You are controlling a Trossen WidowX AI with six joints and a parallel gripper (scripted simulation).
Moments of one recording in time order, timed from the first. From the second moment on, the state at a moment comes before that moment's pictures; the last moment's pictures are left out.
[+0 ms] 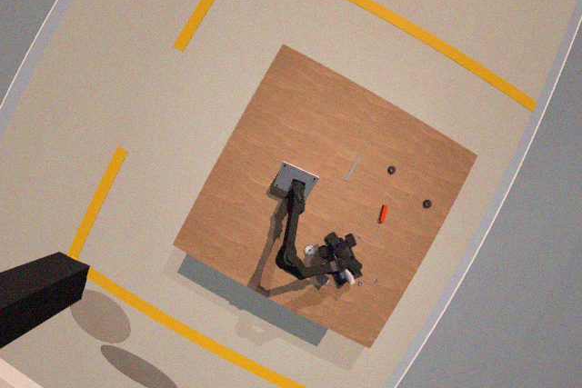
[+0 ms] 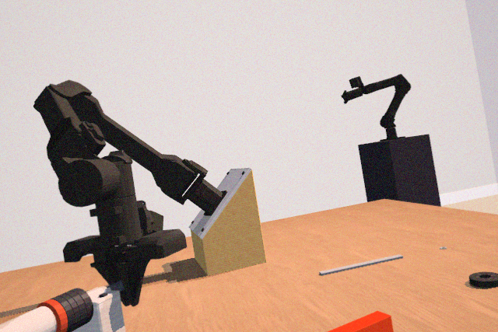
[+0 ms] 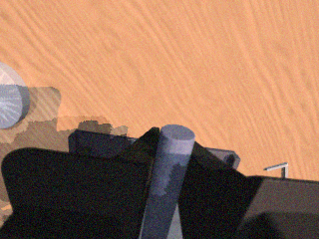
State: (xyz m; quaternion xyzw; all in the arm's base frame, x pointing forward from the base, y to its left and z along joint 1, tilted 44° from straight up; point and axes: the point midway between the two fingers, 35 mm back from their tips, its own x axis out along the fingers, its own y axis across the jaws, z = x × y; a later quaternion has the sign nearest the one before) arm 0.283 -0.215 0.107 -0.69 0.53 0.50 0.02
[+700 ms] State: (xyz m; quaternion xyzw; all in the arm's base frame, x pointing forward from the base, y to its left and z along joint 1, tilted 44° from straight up) arm 0.282 -0.214 0.106 -0.69 0.53 0.50 0.02
